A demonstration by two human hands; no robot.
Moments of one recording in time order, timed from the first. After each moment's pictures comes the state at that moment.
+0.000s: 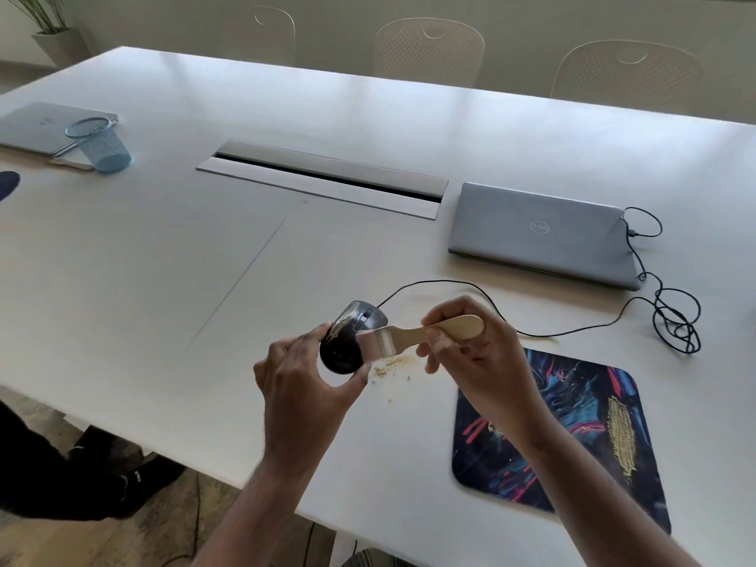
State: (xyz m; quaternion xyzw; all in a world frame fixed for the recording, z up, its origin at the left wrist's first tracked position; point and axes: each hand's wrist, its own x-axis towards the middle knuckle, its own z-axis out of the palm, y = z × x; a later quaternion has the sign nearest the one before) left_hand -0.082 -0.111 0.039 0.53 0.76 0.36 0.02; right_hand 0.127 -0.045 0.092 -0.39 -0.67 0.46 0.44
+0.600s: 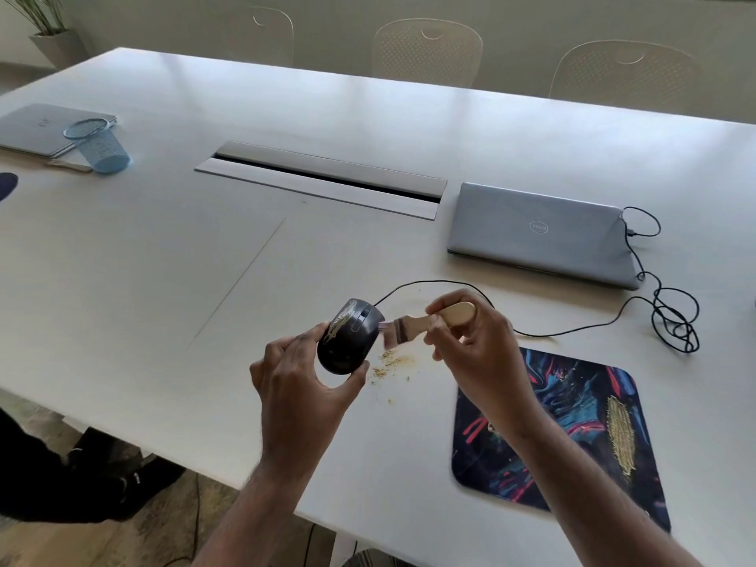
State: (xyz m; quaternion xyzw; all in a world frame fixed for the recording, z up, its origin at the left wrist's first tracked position) left_hand -0.086 -0.112 0.036 0.54 0.76 0.36 0.01; right_hand 0.118 -0.033 0.083 -0.49 -0.66 0.39 0.43
